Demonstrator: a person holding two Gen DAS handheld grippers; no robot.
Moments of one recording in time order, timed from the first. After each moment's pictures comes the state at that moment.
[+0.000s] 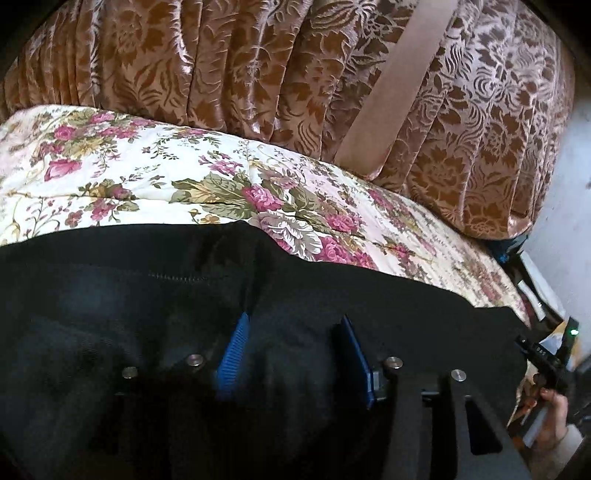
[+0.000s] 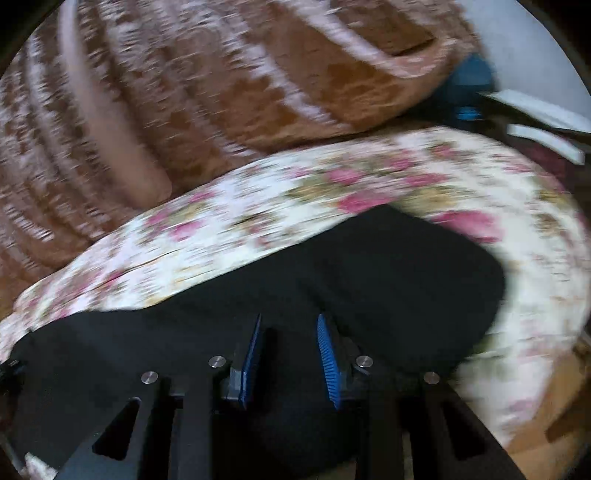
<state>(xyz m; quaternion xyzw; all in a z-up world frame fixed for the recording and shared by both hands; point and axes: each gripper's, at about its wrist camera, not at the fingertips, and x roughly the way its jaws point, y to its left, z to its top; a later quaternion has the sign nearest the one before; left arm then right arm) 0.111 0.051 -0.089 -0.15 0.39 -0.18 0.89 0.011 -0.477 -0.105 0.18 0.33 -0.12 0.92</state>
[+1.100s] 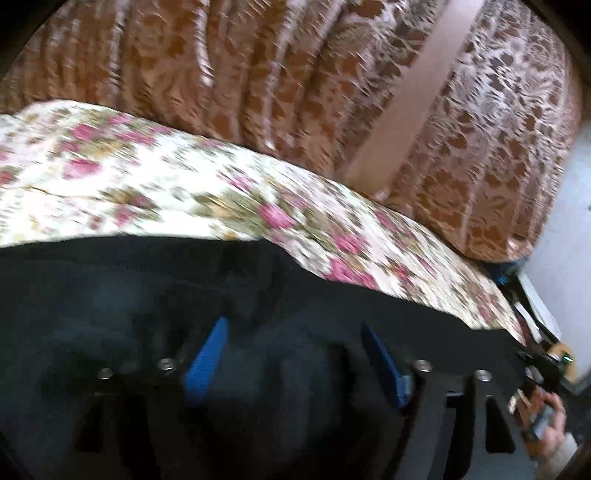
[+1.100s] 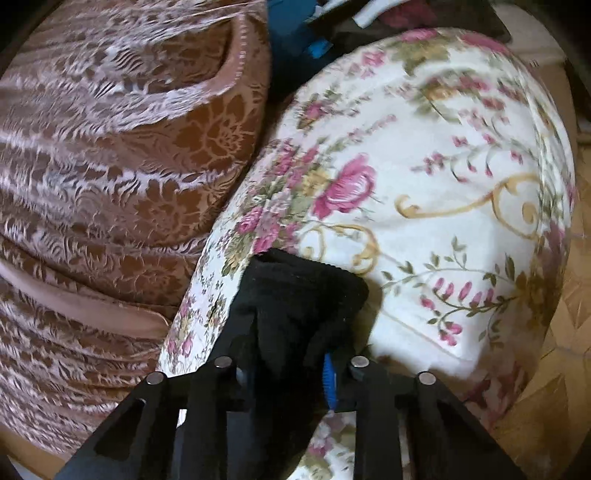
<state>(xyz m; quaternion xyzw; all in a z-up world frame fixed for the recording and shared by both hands) 0.105 0.068 -0.074 -0.18 0.37 -0.14 0.90 -0.032 -0.585 -0.129 0.51 0.24 -0.13 0.82</state>
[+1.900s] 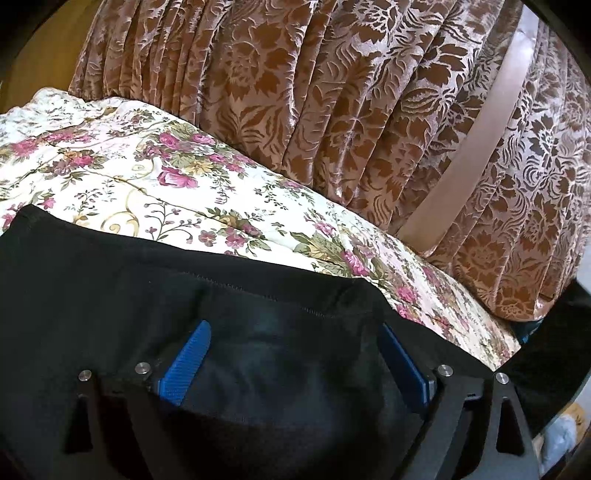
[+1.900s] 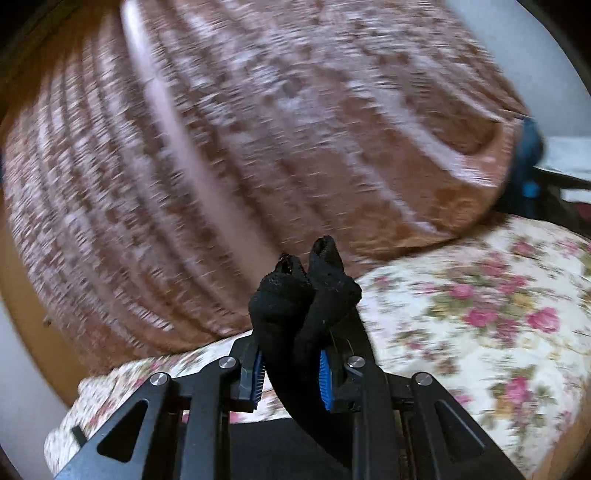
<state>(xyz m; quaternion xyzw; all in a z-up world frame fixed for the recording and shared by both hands) 0.082 0.127 -0.083 -0.23 0.31 -0.05 0.92 -0.008 -0.359 0.069 0.23 0.14 0.04 0.96</state>
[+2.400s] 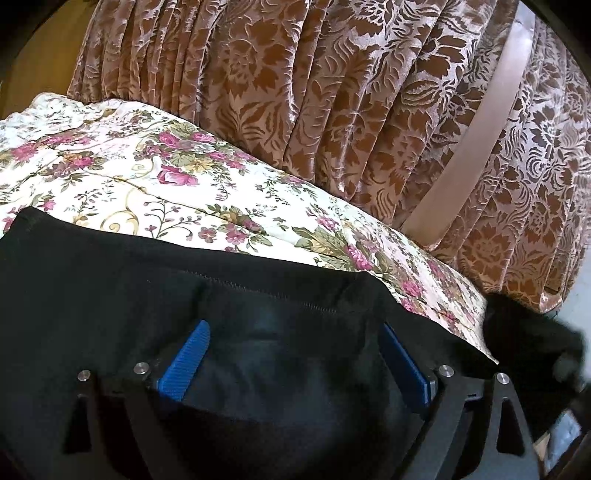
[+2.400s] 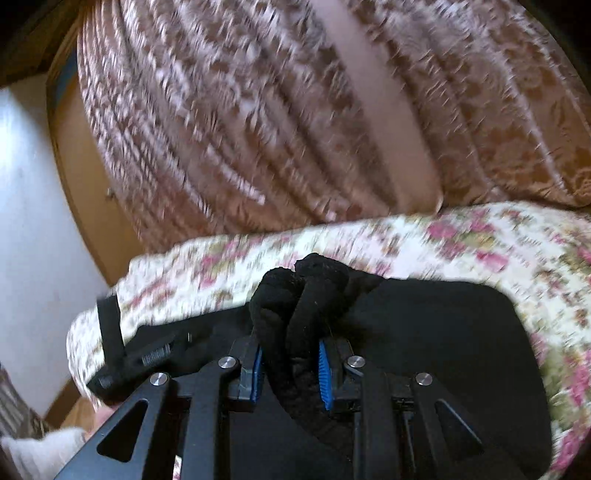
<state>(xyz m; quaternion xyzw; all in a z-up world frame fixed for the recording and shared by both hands) 0.083 0.125 -0.085 -0.22 0.32 -0.05 0.92 0.027 -0.190 -0.011 0.12 0.27 0.23 0.93</state>
